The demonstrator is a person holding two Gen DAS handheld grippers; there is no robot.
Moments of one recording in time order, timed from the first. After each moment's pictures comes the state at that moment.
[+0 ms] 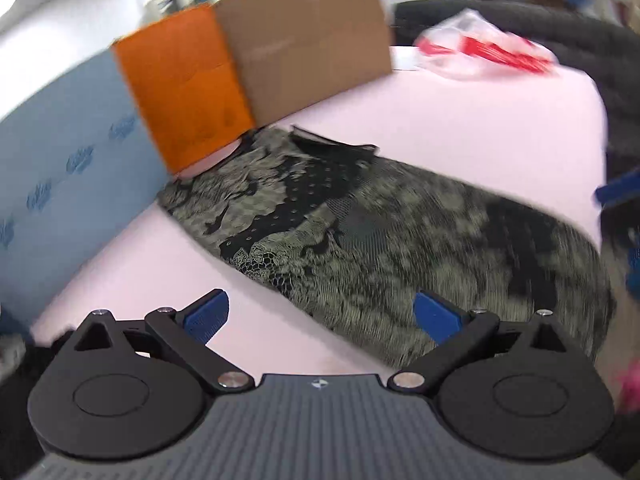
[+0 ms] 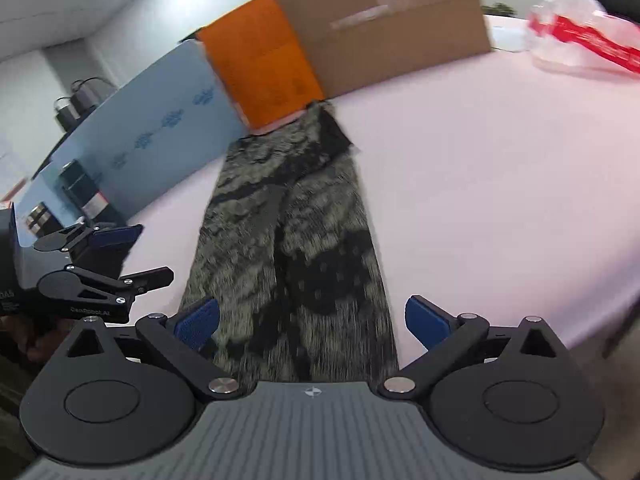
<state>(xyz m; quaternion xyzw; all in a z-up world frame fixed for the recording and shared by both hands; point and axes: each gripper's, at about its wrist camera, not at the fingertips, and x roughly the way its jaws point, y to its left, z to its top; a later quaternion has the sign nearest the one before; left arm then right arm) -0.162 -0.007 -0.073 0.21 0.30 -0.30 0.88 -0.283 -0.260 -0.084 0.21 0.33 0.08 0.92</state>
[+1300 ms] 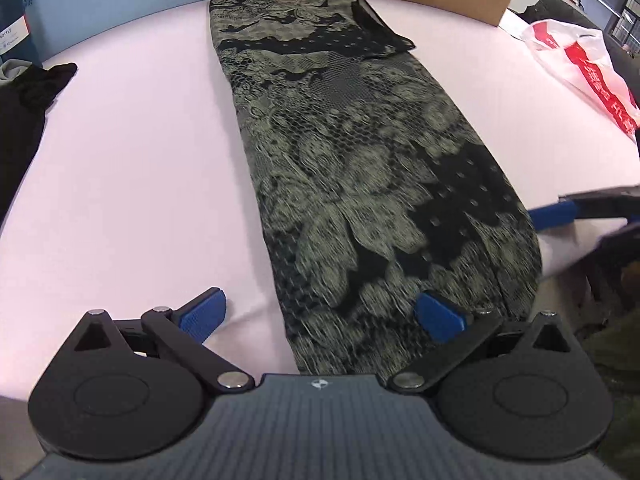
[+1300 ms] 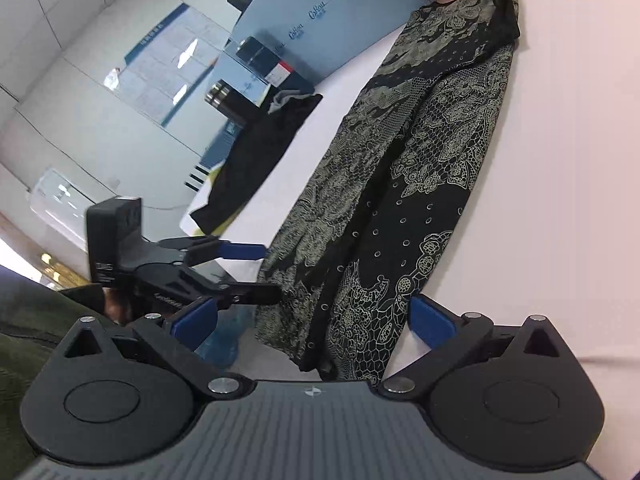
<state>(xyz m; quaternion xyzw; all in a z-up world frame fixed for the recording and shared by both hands) -0.240 -0.034 -0.111 0.03 0.50 -0.16 0.85 -0.207 -0.343 -0.131 0.22 0.44 0.45 0.74</state>
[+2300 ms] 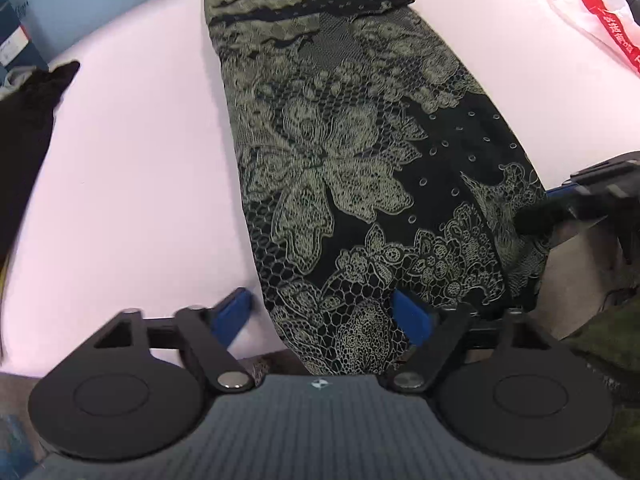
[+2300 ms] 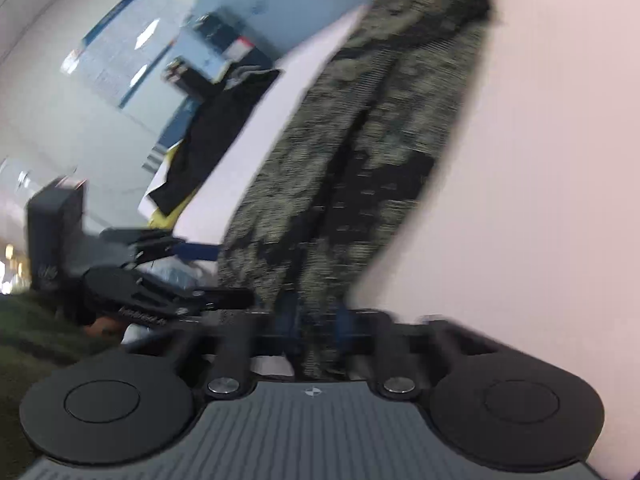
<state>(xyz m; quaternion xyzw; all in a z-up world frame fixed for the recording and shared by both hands) -0.239 -0.061 -0.106 0.10 0.54 -0.12 0.83 -0.193 -0.345 -0.156 0.24 0.50 0.39 0.73</state>
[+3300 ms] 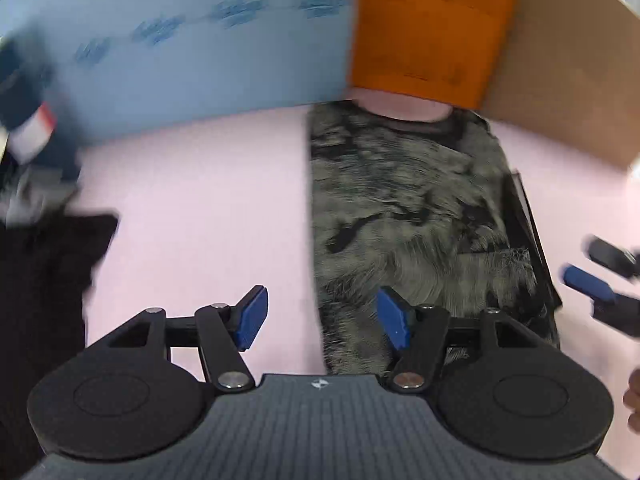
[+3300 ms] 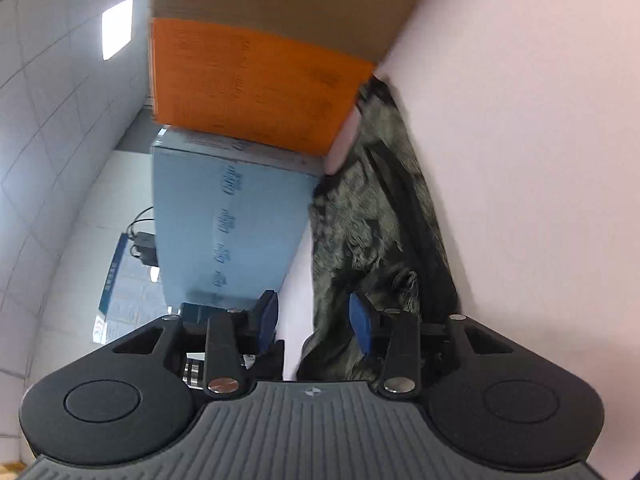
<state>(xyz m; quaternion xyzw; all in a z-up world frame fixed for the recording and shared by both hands) 0.027 0.001 -0.040 -0.02 0.48 -0.01 0.87 0.020 -0.384 -0.140 0.51 0.37 0.28 0.73</state>
